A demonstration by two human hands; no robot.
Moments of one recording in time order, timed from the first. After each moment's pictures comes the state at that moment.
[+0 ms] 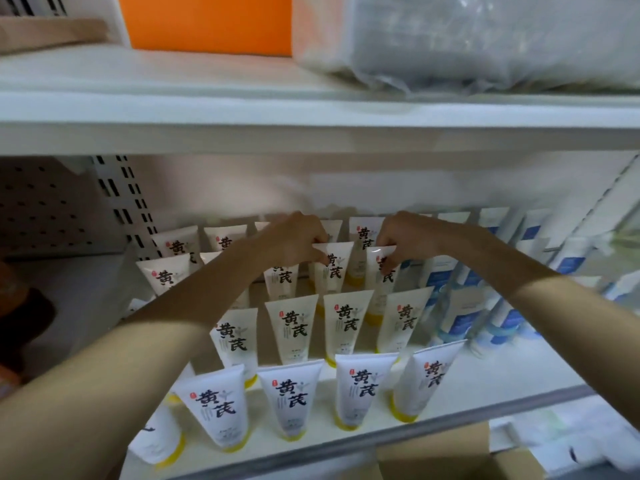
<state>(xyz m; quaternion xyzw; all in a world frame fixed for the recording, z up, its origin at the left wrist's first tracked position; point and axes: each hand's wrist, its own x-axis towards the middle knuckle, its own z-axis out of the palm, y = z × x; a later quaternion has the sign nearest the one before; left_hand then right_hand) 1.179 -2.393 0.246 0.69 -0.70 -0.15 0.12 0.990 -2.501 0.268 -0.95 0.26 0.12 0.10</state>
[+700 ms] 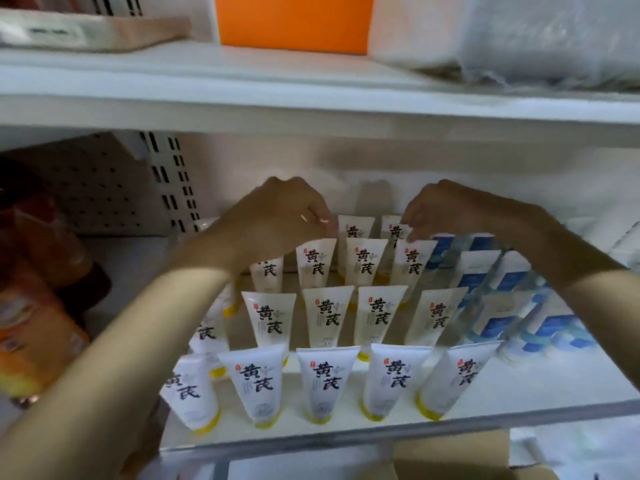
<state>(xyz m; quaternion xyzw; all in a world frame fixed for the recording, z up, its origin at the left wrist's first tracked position) 1.174 -2.285 0.323 0.75 -0.61 -0.12 0.23 0.996 -2.496 0.305 -0.95 0.30 0.04 0.12</state>
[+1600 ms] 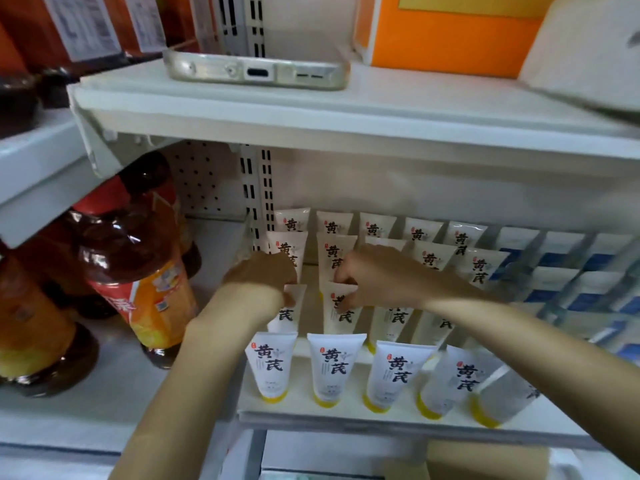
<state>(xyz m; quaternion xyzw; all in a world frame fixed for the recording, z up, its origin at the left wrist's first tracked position) 1.224 -2.194 0.259 0.88 -0.45 -0.15 0.06 1.106 -2.333 0.261 -0.99 0.10 0.06 0.08</state>
